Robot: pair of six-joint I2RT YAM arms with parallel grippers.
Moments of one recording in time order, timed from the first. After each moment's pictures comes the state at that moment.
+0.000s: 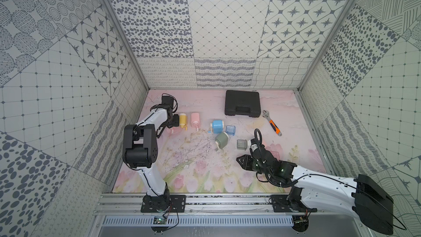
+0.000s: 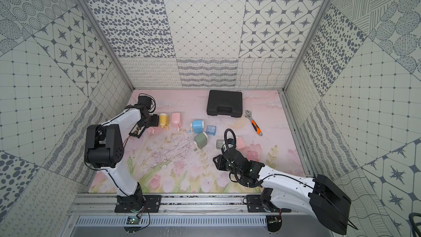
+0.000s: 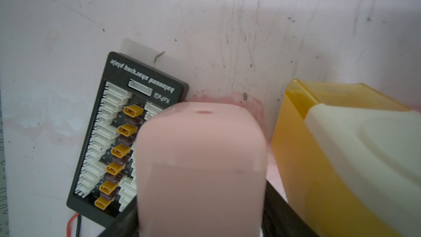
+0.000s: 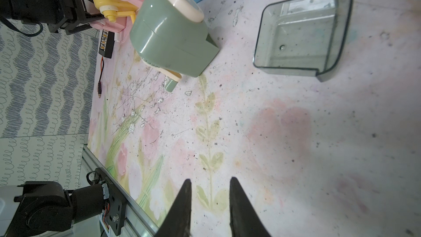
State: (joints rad) left arm -0.01 1.83 1.27 -0.63 -0.14 -0.04; right arm 0.96 1.03 0.38 -0.01 0.05 0.99
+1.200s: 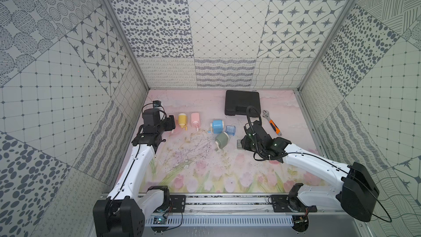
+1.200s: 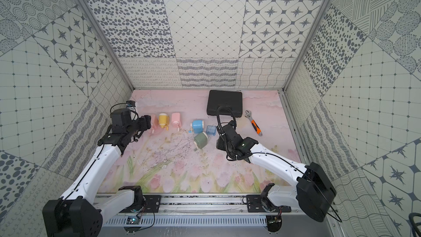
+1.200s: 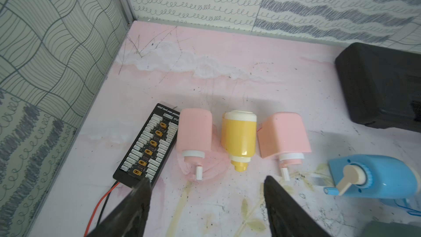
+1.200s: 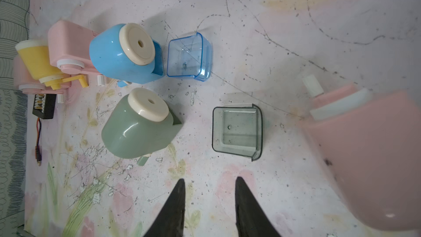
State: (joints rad) left arm 0.01 1.06 0.82 -0.31 0.03 -0.08; right arm 0.78 1.30 0.86 -0.47 0.19 0.89
